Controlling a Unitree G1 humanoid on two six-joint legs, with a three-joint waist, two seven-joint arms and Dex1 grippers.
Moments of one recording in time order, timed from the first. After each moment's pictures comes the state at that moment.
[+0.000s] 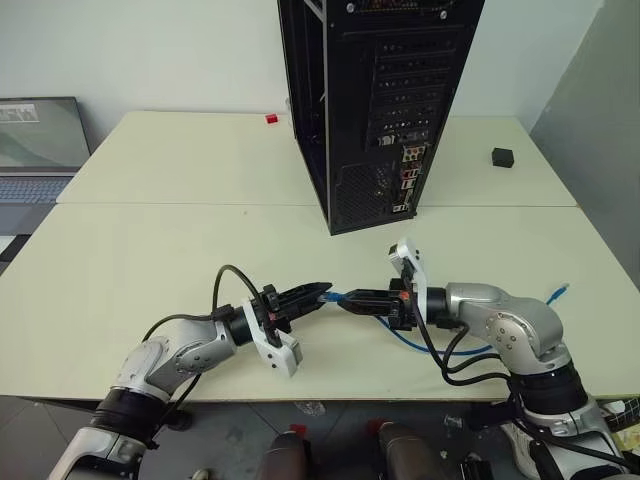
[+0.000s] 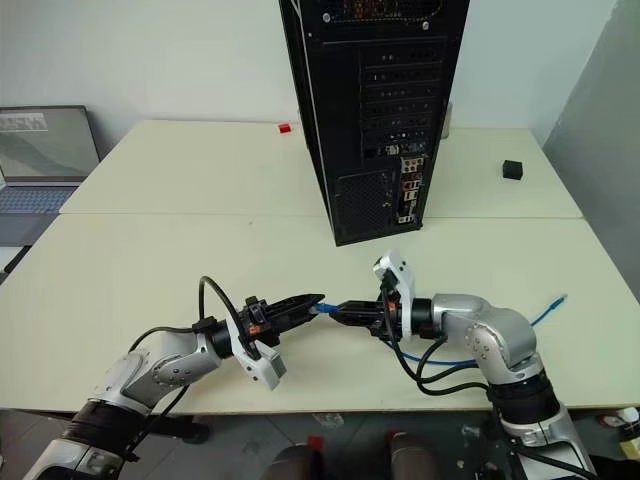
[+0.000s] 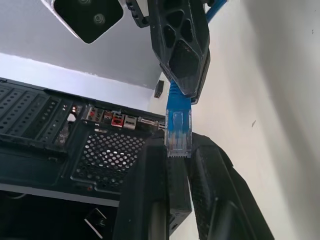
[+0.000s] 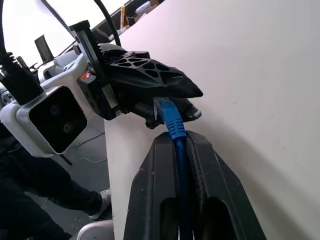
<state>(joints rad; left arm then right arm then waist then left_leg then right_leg) -0.27 0.68 -0.23 0.18 0.58 -0.98 -0.19 -0.46 -0.40 0.15 -0.25 0.65 0.97 0.80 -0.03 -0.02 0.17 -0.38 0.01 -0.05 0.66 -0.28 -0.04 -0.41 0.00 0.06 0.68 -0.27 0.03</state>
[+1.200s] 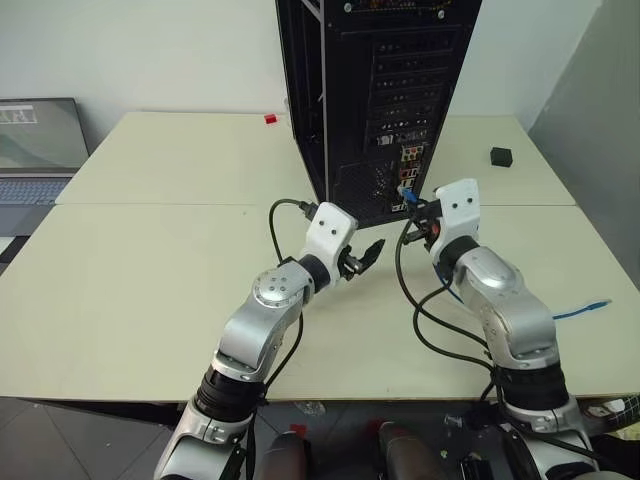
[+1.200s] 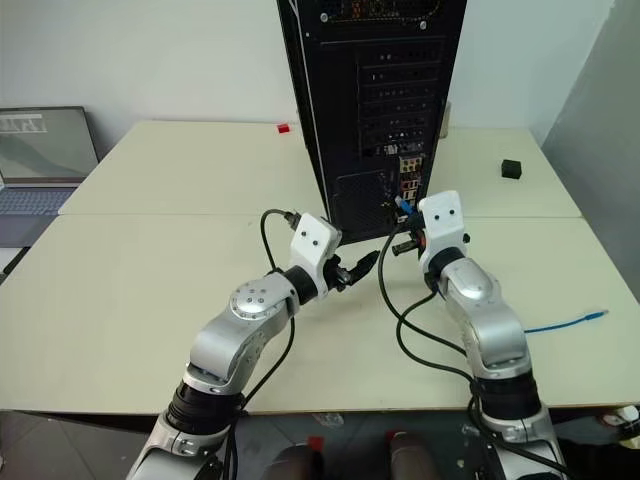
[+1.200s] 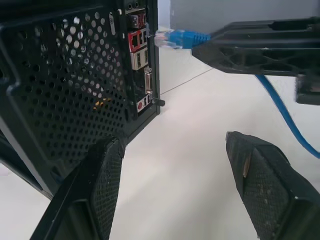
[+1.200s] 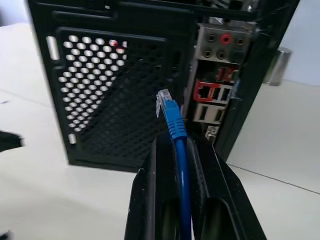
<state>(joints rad) -0.48 0.19 -0.25 -0.29 -0.16 0.62 -0.34 -0.51 -0.23 0.05 -0.24 0.14 0.62 0.12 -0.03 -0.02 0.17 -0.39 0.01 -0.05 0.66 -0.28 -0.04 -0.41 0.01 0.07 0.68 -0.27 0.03</state>
